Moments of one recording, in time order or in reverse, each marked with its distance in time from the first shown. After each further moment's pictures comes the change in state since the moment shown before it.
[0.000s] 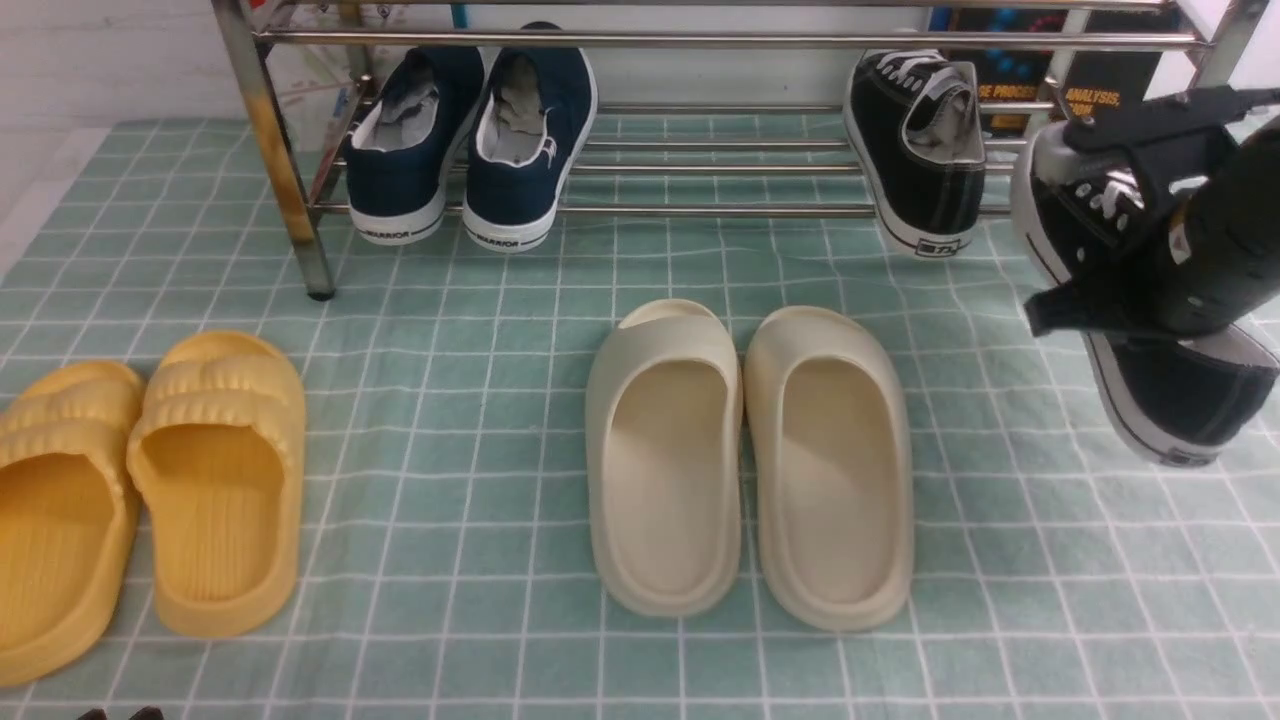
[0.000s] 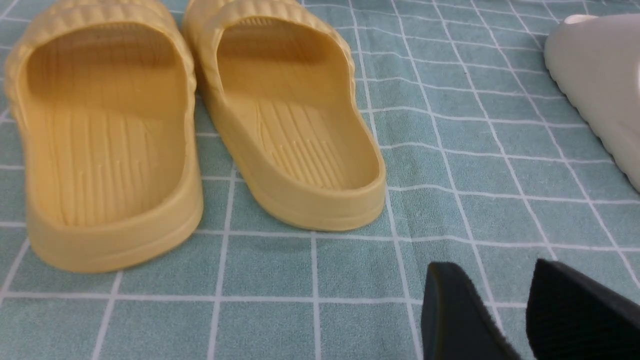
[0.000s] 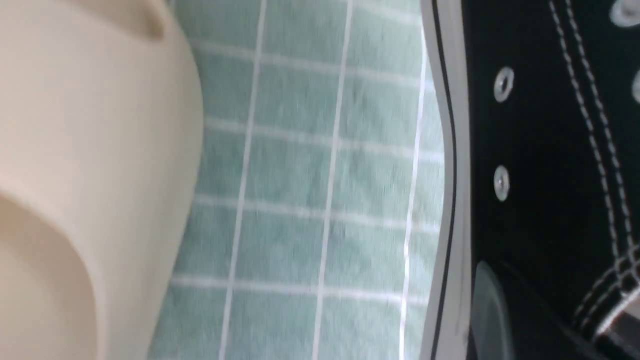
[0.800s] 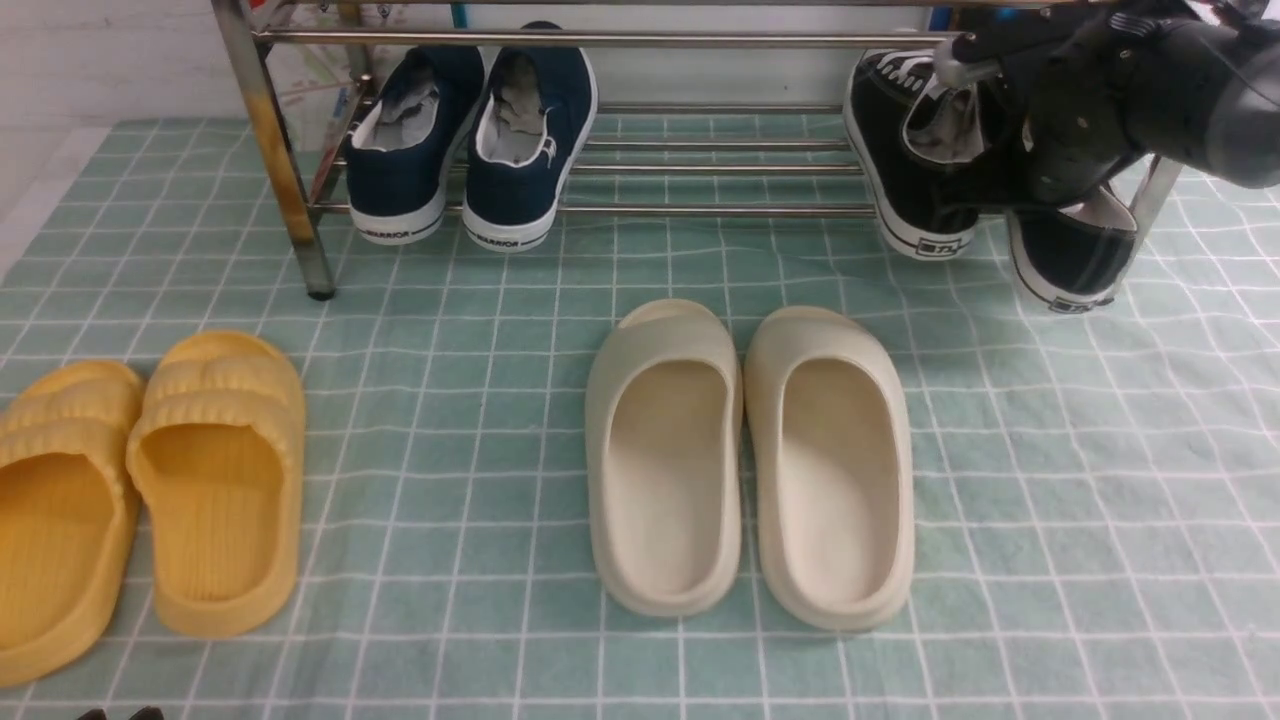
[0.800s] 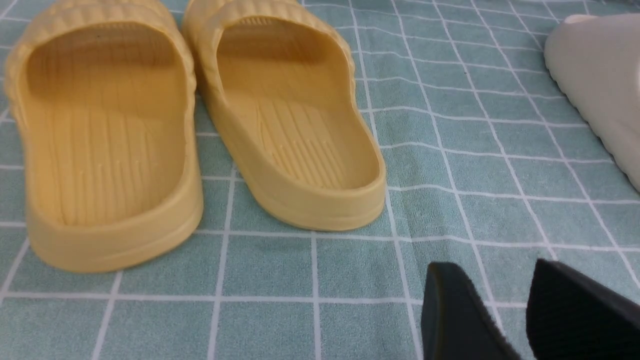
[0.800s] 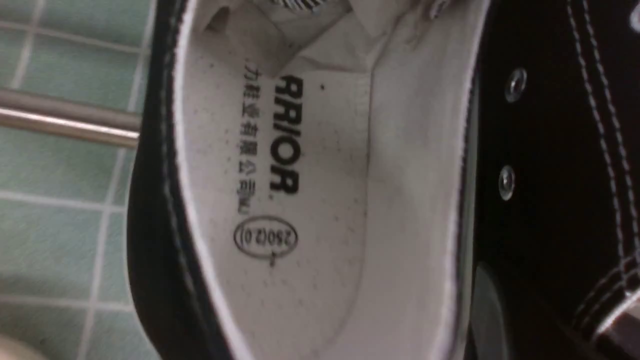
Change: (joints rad) right arm -0.064 0.507 -0.576 -0.134 -0.027 -0.016; left arm 0.000 0.000 0.000 0.000 0.000 0.000
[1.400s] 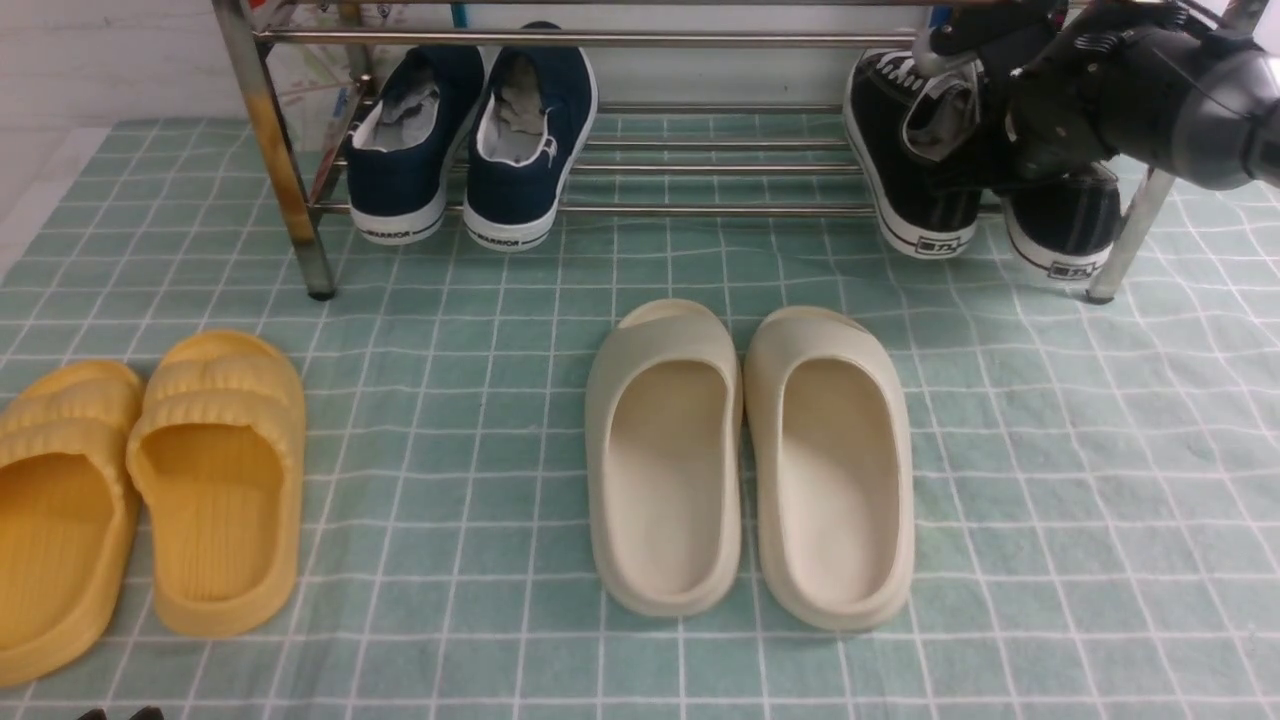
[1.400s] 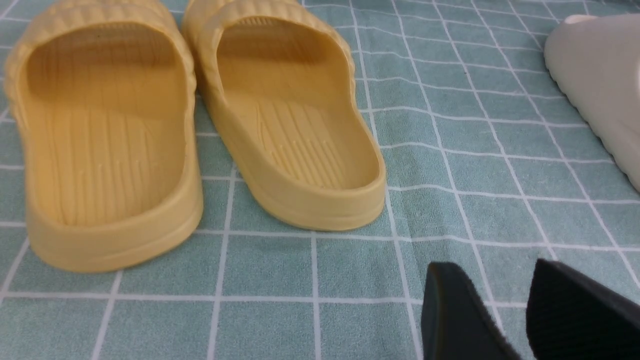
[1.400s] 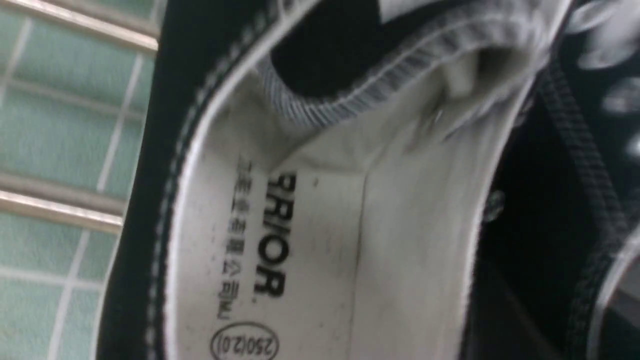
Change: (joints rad) right arm -0.001 0.047 -0.056 -0.096 -0.073 -0.005; left arm 0.000 0.000 0.000 0.000 0.000 0.000
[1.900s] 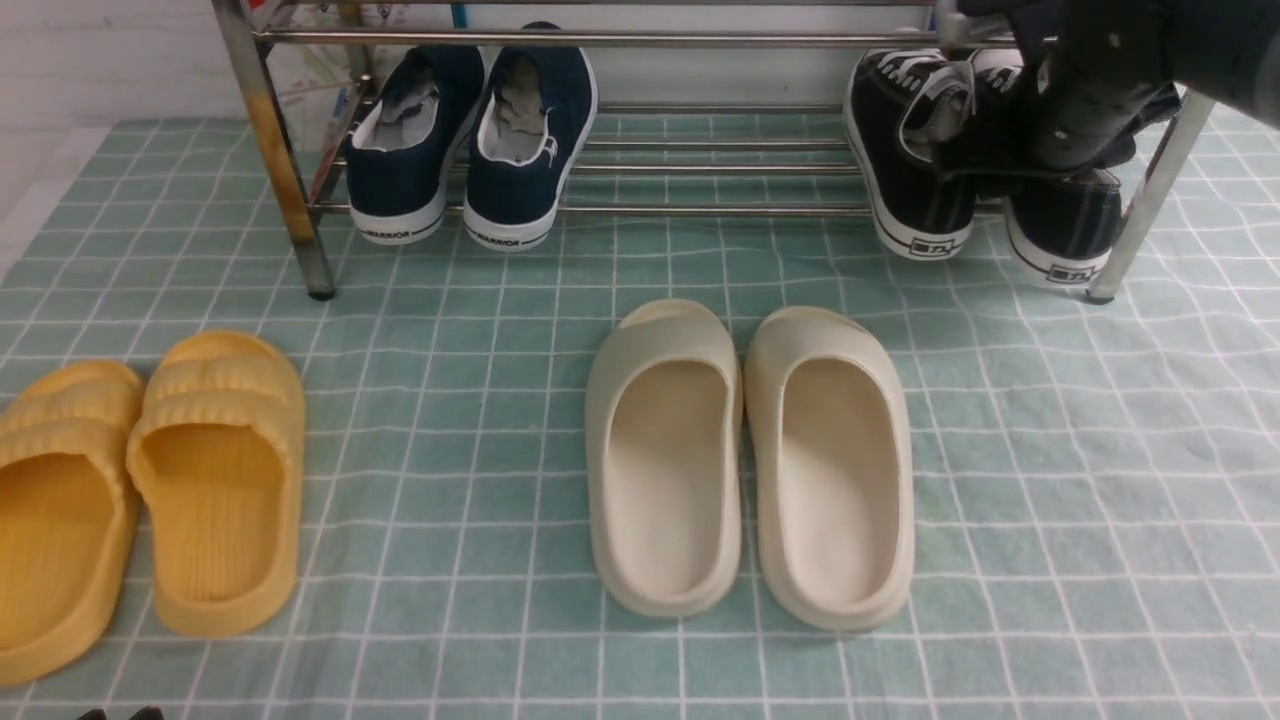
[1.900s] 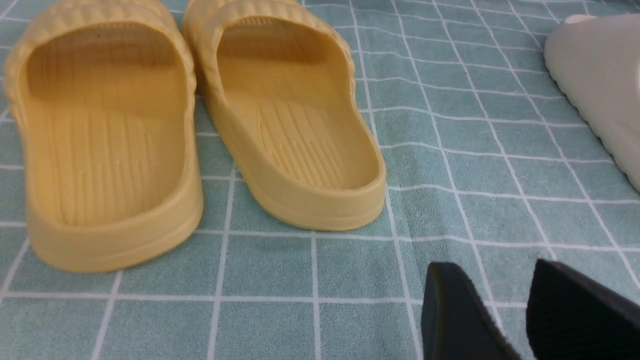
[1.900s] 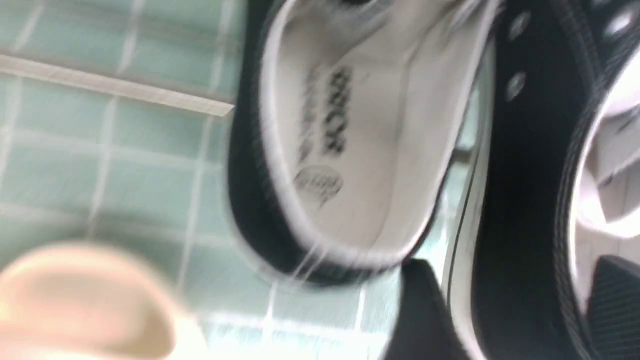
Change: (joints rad) right arm 0.000 -0.134 -0.001 0.365 0.229 -0.220; left arm 0.000 0.000 0.000 0.000 0.000 0.000
